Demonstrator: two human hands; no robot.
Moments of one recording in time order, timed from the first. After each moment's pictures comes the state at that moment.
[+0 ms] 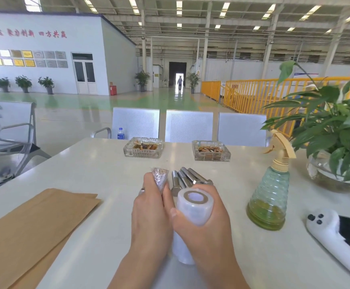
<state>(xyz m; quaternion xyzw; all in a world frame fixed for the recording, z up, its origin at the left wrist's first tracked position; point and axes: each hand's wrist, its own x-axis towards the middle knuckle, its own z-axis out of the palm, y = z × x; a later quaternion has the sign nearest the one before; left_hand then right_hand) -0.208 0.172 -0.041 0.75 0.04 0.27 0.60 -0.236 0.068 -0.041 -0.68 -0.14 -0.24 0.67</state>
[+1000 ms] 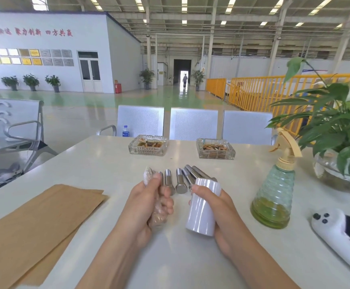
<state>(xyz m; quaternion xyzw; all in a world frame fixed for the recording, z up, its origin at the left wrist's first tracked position) -0.188 0.204 -0.043 0.56 0.01 0.06 0.83 -0.176 0.037 -0.061 -0.61 0.00 0.03 0.79</state>
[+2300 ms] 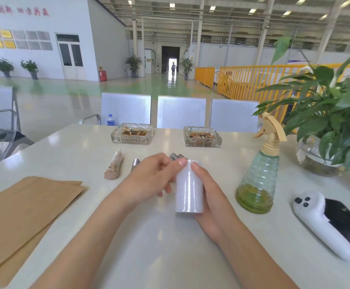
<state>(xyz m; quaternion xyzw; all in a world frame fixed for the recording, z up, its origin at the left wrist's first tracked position) -0.155 0.185 -0.023 0.82 -0.10 0.02 0.56 -0.170 0.025 -0.061 -0.51 -0.06 0.09 0.85</state>
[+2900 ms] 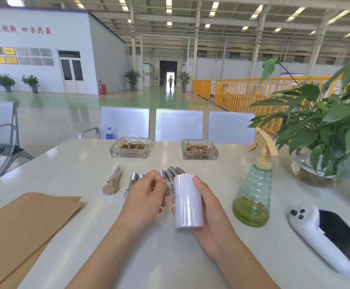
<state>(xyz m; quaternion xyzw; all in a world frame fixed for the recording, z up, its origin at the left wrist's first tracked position) -0.152 0.182 -0.050 0.78 -0.08 0.15 0.60 -0.171 0.026 -0.060 -0.49 -0.05 0.09 0.87</state>
